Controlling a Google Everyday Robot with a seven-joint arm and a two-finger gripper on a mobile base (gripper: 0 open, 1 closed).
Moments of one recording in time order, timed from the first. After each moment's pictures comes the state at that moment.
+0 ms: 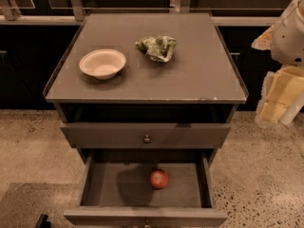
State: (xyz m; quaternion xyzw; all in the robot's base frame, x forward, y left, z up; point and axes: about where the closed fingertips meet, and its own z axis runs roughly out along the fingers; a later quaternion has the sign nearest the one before) arm 0.438 -0.217 0.976 -0.60 0.78 -0.03 0.16
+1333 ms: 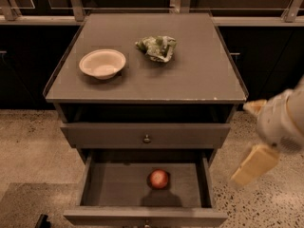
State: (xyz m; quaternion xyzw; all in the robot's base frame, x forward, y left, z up) arm 0.387 -0.197 0.863 -0.52 0.82 0.05 0.23
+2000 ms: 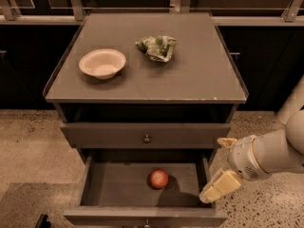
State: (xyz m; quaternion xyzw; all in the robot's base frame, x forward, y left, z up) arm 0.400 -0.174 0.723 -0.46 0.83 0.18 0.26
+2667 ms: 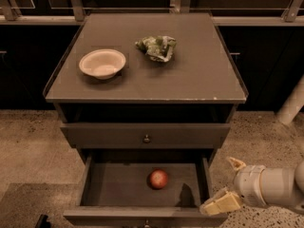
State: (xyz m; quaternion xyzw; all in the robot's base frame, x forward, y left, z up) arm 0.387 -0.195 0.661 -0.39 0.84 0.19 0.33
